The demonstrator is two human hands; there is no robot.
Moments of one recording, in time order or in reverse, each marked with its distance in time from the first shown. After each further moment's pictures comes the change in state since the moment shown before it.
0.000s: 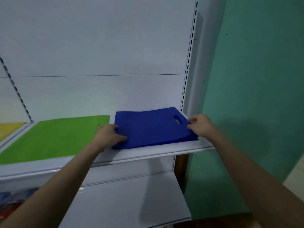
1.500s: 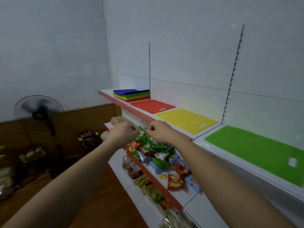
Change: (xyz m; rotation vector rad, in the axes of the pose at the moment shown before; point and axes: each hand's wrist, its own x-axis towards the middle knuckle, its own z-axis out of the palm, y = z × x) left_hand -0.371 -0.264 -0.243 0.308 0.581 -0.806; right_hand -0.358 -0.428 0.263 0.023 -0.839 -1.290
